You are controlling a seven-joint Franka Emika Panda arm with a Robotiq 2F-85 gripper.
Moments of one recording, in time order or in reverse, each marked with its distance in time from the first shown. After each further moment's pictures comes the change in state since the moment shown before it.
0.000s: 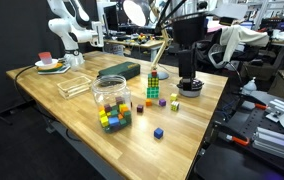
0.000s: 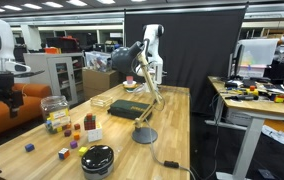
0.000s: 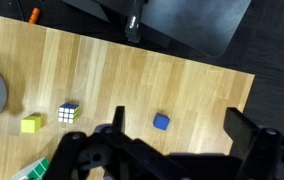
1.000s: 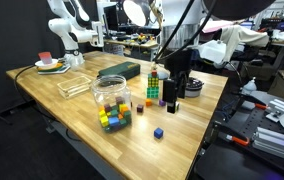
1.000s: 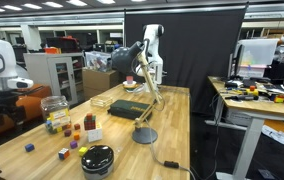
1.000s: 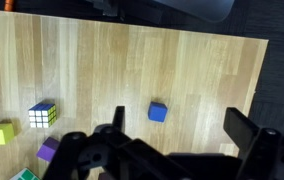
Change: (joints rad) arm 0.002 0.228 0.039 -0.017 -0.002 0.341 0.147
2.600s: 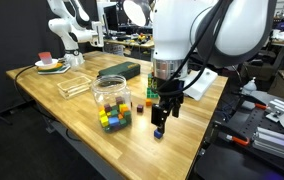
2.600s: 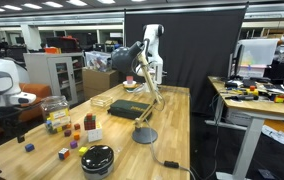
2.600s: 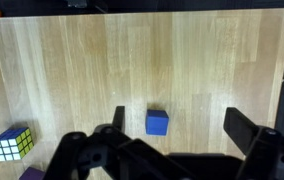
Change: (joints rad) arm 0.027 0.279 -0.032 0.074 -0.208 0.211 0.311
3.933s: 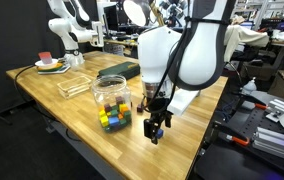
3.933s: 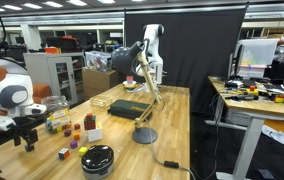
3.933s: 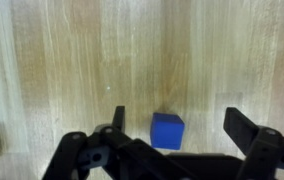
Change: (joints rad) arm 0.085 0.248 -0.116 0.182 0.000 -0.010 -0.064
